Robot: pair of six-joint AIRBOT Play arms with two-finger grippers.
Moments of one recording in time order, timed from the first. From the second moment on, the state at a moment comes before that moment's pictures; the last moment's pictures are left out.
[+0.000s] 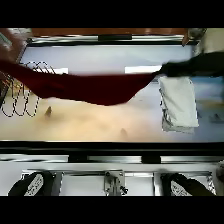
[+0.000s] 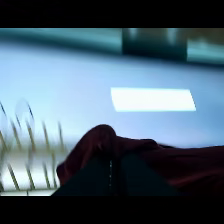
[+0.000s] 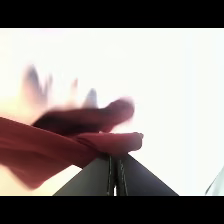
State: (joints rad) left arm 0.41 -0.80 1.48 0.87 -1.00 -1.14; right arm 0.02 -1.13 1.56 1.97 -1.03 -1.80
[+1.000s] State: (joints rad) left arm 0.43 -0.56 1.61 1.15 -1.43 -1.36; right arm 0.02 -0.83 1.61 1.59 -1.42 -1.74
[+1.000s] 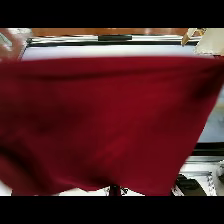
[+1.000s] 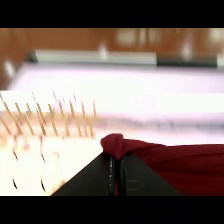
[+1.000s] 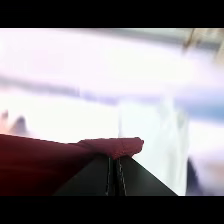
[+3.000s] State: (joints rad) left arm 0.10 -1.67 1.39 1.23 -1.34 -1.30; right arm 0.01 -1.59 1.27 1.77 -0.99 -1.62
